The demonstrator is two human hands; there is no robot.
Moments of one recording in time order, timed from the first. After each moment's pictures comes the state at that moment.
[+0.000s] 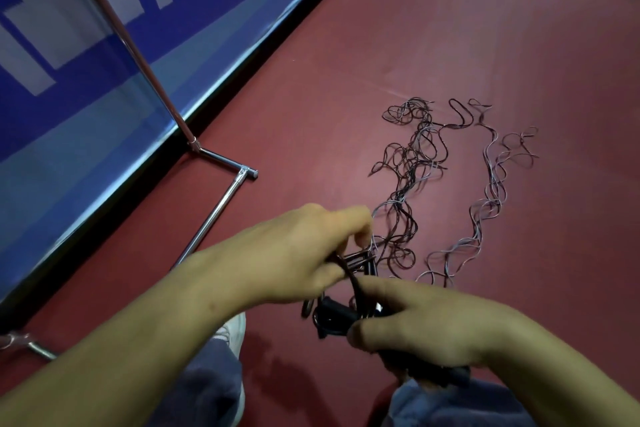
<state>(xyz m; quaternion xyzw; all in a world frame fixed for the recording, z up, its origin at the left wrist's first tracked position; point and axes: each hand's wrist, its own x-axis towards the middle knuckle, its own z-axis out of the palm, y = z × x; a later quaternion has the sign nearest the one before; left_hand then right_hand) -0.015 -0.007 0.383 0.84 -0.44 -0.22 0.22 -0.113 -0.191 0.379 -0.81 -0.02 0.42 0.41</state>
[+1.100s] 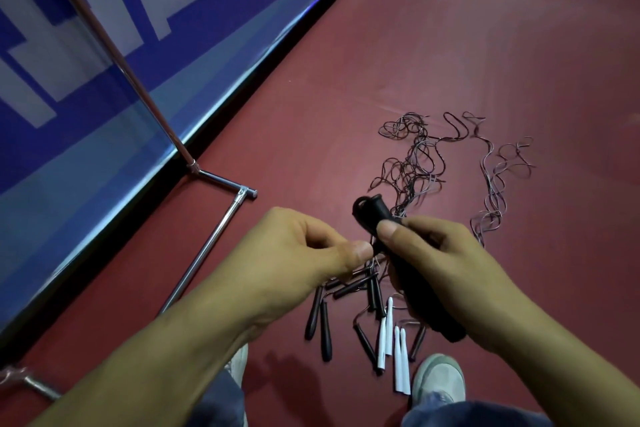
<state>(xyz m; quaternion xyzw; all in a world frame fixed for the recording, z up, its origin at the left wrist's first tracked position) -0.027 -0.012 0.412 0.79 -0.11 -0.31 0.53 -0.090 -0.200 0.404 -0.76 0.15 0.09 0.63</state>
